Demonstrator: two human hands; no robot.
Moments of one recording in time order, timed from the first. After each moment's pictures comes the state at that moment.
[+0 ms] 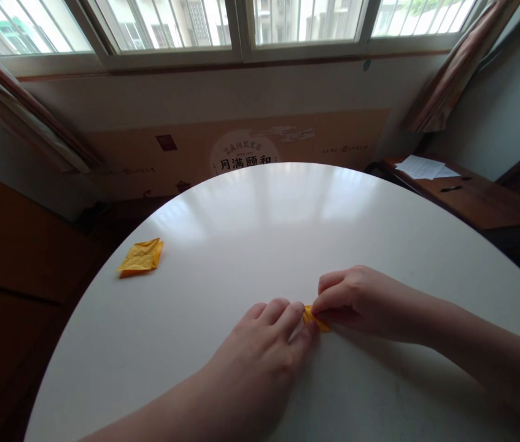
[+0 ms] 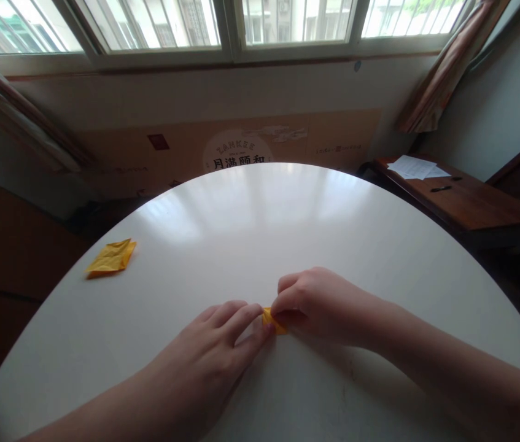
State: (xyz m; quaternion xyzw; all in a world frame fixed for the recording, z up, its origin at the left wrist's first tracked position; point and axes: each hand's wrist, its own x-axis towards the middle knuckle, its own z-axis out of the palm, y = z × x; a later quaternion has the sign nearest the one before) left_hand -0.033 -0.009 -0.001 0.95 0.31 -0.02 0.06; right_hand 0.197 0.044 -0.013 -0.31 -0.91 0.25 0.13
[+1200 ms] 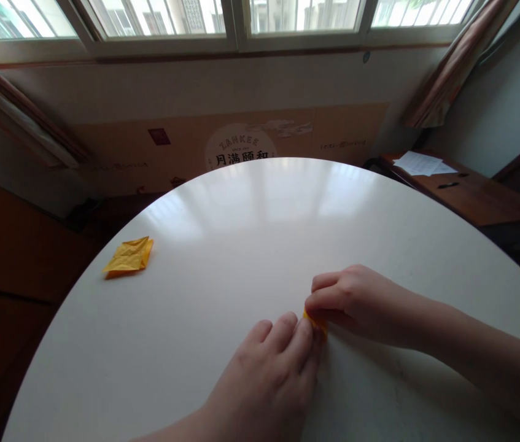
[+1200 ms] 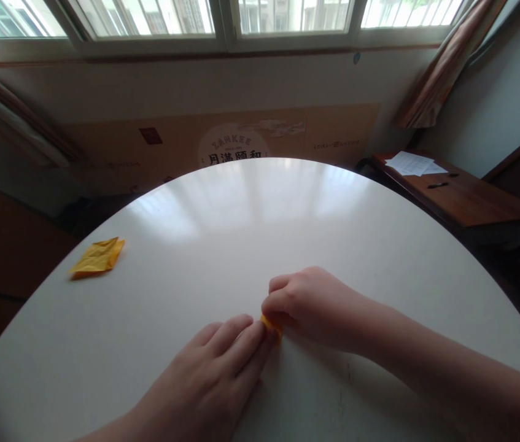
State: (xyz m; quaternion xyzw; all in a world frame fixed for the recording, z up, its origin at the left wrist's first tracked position) left_hand -0.022 -0.026 -0.024 0.95 0.31 0.02 -0.03; right_hand 0.193 0.044 -0.017 -0.33 -0.91 0.21 0.11
